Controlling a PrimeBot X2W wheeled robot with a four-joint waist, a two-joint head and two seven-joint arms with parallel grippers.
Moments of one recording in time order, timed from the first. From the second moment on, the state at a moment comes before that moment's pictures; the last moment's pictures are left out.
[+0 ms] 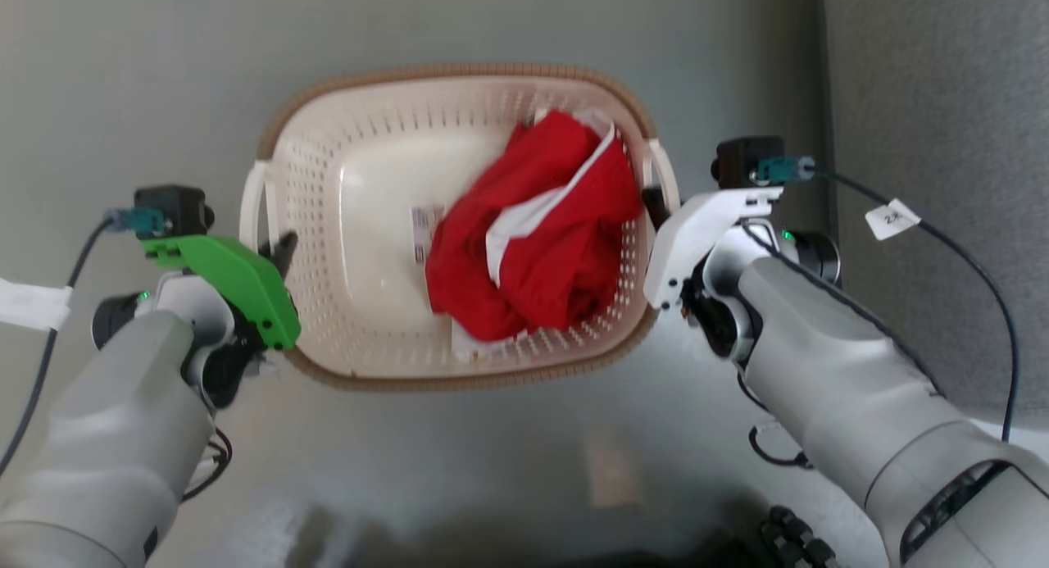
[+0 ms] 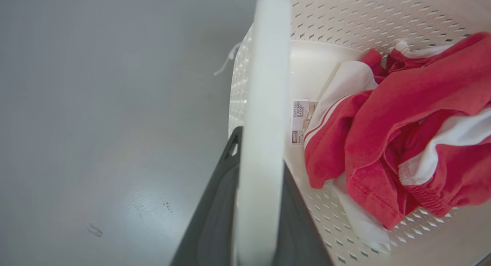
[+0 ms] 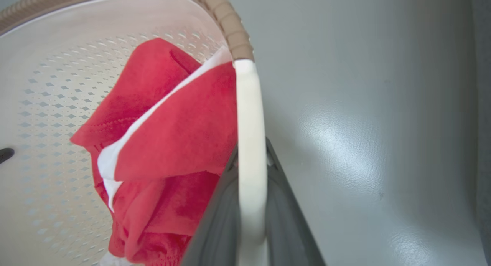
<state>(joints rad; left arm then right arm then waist) -0.80 0.27 -0.90 0.90 -1.16 -0.12 0.02 -0.81 -0.03 0.84 0.98 0.90 -0.11 -0.05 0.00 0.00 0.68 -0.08</state>
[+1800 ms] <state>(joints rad) -0.88 0.27 -0.98 0.90 -1.18 -0.12 -0.14 -0.91 -0.06 0.92 1.03 0.94 -0.09 -0.18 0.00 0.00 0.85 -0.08</state>
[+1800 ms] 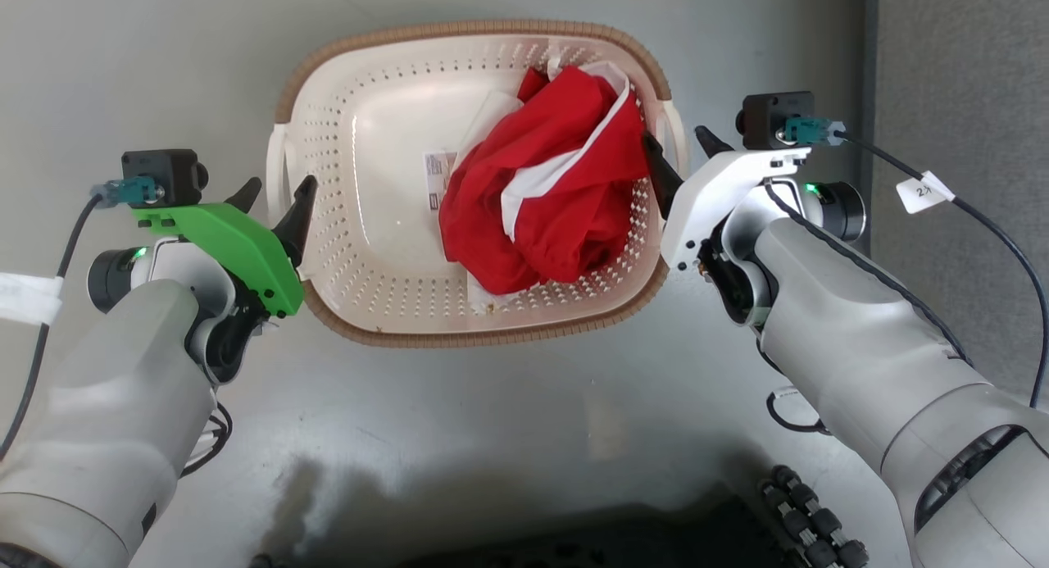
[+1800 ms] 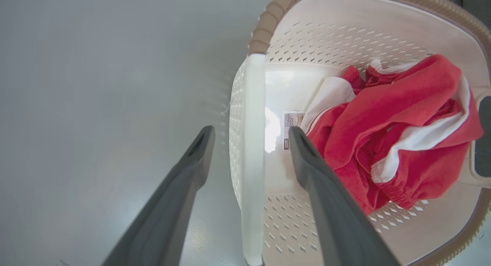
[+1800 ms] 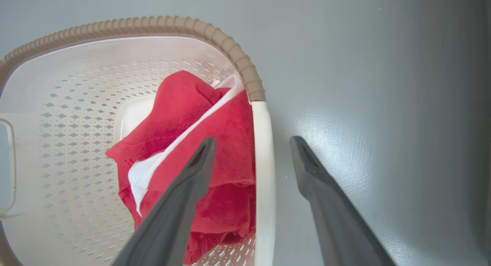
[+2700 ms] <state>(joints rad) -0.85 0.33 -0.87 0.72 -1.01 -0.12 -0.25 -0.83 -0.07 0.85 0.95 0.90 -0.10 -0.25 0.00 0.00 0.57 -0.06</state>
